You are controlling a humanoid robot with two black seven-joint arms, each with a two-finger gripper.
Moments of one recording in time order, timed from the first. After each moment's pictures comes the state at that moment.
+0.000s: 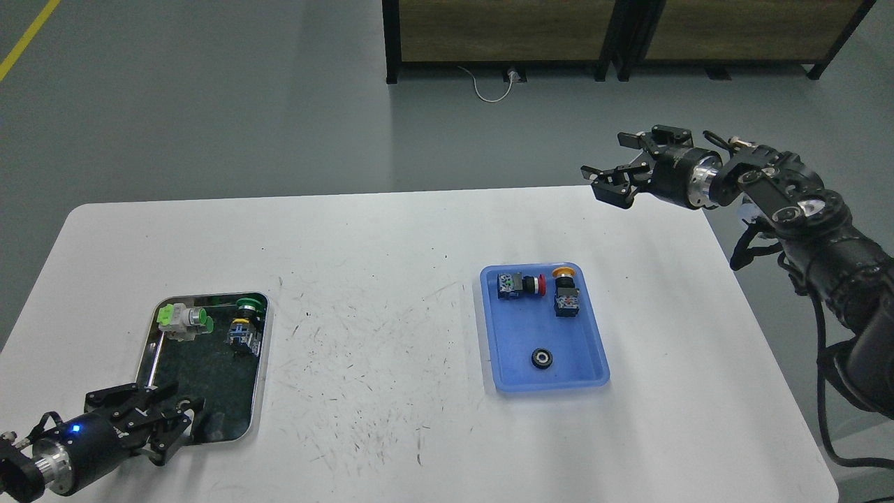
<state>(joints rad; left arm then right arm) -0.29 0.81 -0.24 -1.14 0.52 -0.15 -0.35 1.04 -0.30 0.25 0.20 -0.66 0.58 0.30</state>
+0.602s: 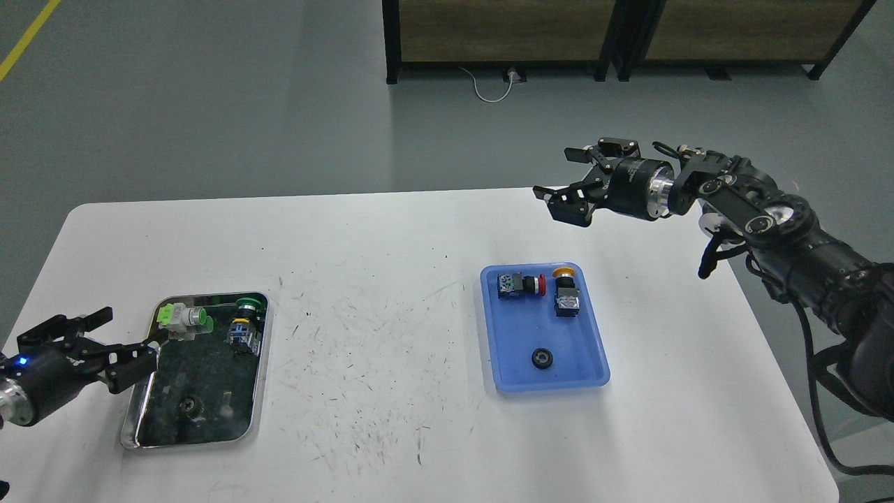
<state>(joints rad) -0.38 0.93 -0.44 -1.15 0.39 -0.18 -0.33 1.02 -0.34 0.16 0.51 -0.66 0.58 0.30</state>
